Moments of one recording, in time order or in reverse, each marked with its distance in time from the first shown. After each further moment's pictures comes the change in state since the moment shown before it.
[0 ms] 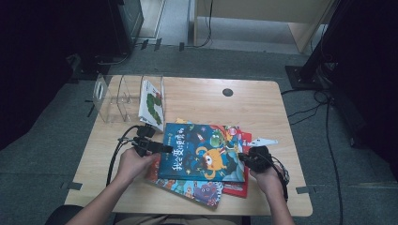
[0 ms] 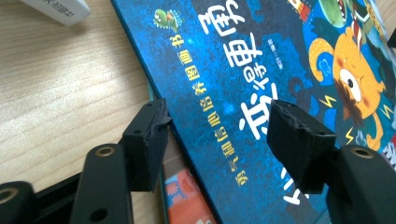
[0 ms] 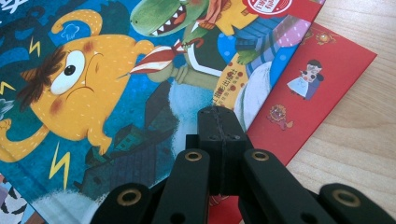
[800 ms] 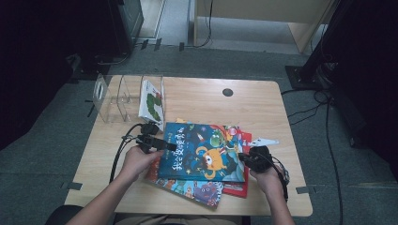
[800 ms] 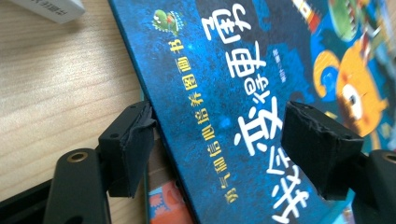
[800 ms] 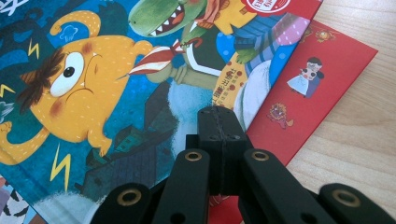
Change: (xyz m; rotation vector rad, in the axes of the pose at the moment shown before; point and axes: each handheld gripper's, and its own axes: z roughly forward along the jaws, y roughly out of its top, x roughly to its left) left arm -0.008 0.011 0.004 0.035 0.038 -0.092; right arm -0.002 -0.001 0.001 -0.005 0.010 0.019
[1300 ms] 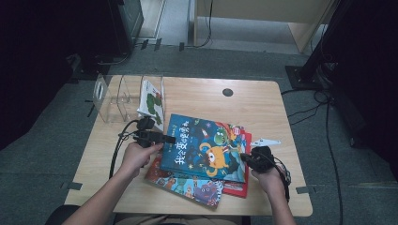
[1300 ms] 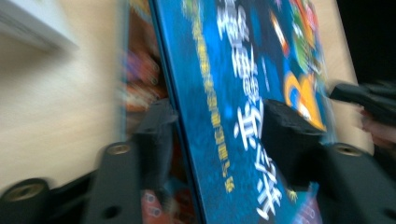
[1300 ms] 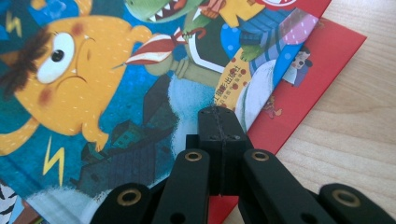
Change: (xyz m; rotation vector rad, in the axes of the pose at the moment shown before) left arm 0.001 0.009 -0.003 0.003 -0.227 -0.107; right arm -0.006 -0.004 0.000 0.009 -0.010 0.032
